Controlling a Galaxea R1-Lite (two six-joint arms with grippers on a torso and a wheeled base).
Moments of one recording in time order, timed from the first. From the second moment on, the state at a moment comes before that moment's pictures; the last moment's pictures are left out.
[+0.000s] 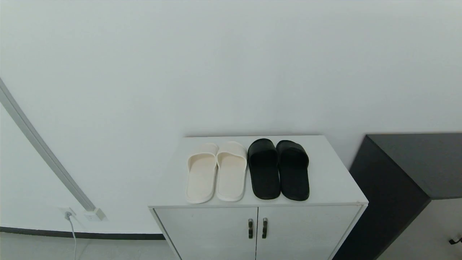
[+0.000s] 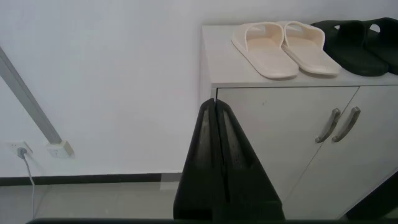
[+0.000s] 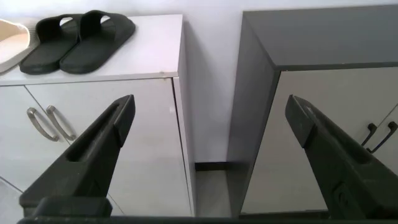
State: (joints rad) left arm 0.00 0.00 0.00 0.00 0.01 -0.01; right arm 0.00 0.00 0.00 0.00 0.00 0.00
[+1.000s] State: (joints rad) left arm 0.00 0.00 0.00 0.00 0.01 -0.01; right arm 0.12 0.63 -0.23 -0.18 0.18 0.10
